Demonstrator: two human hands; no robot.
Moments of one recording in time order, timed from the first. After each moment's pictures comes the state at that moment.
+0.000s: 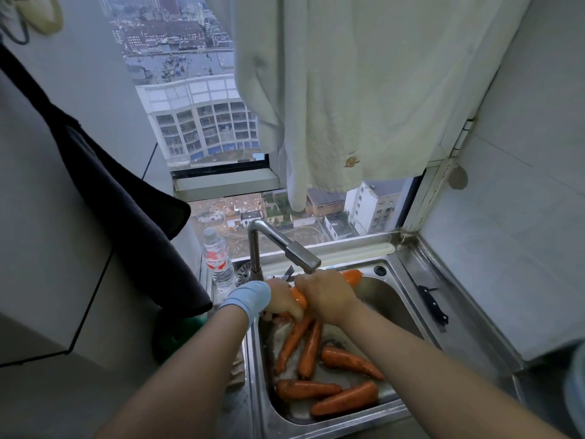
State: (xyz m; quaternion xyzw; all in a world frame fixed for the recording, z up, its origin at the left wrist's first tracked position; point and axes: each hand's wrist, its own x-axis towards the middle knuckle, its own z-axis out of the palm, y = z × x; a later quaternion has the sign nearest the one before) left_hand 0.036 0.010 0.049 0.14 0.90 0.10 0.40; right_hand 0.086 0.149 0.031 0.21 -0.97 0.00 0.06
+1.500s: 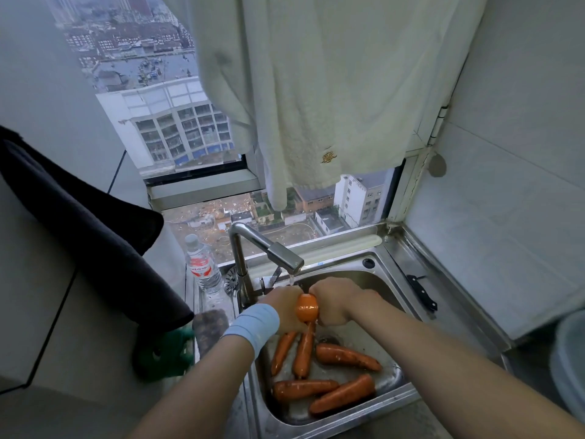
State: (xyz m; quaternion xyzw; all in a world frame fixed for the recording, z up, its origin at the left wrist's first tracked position) left_hand 0.059 0.034 0.021 0.26 0.92 0.10 0.28; right_hand 0.091 0.193 0.026 0.10 -0.97 0.08 -0.21
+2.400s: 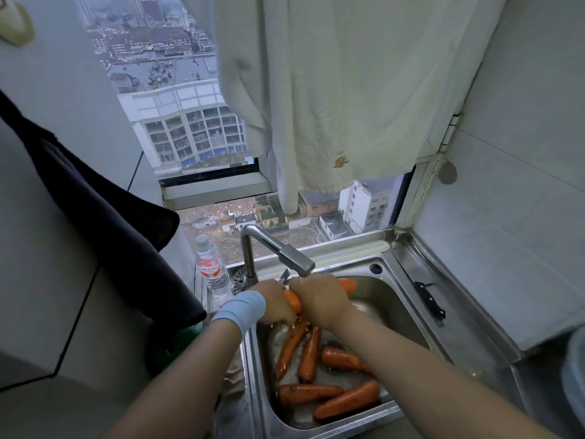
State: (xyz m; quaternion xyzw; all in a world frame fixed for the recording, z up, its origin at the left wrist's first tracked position) left_hand 0.041 0.008 0.050 0.18 0.92 0.08 0.33; right_hand 0.084 0.145 0.017 0.14 -0.99 0.00 0.04
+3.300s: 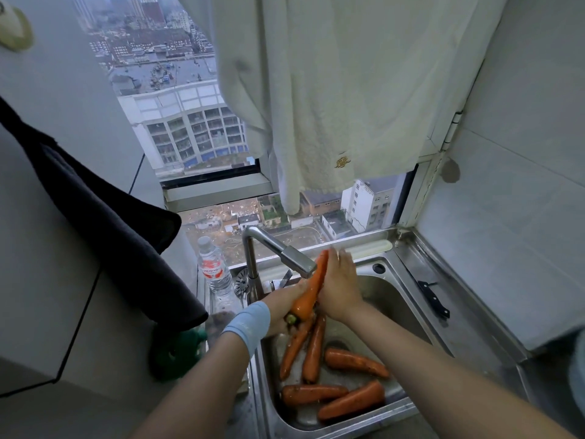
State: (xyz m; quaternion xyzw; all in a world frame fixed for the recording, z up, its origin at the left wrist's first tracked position) left_hand 0.057 0.018 0.029 -0.09 0.69 0.58 0.42; right_hand 0.072 0.169 -0.008 -0.14 -0.94 0.33 0.01
